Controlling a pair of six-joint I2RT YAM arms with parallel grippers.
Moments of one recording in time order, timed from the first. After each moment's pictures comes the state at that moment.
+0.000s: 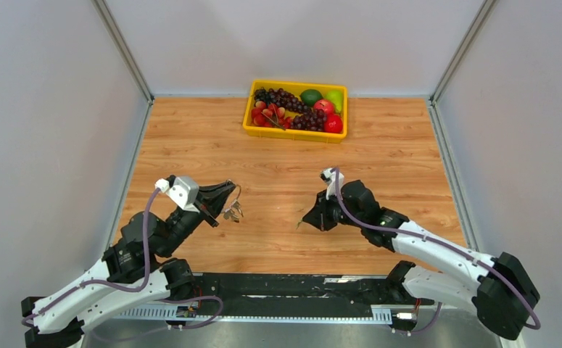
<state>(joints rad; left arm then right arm) -1.05 0.36 0.66 -0.16 -0.36 -0.02 0.79 1.03 0.52 -0.03 -0.25 0.50</state>
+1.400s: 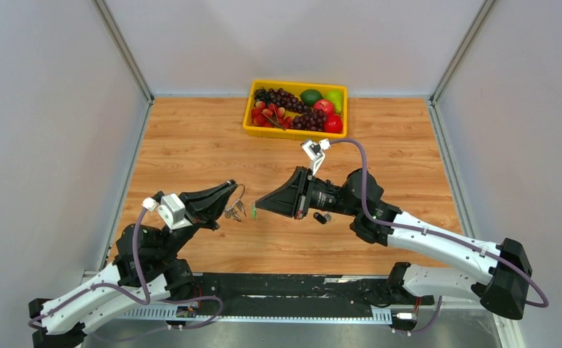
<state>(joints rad) -1.05 0.27 0.50 0.21 -0.21 0.09 1.02 1.08 0.83 0.49 -0.40 0.98</state>
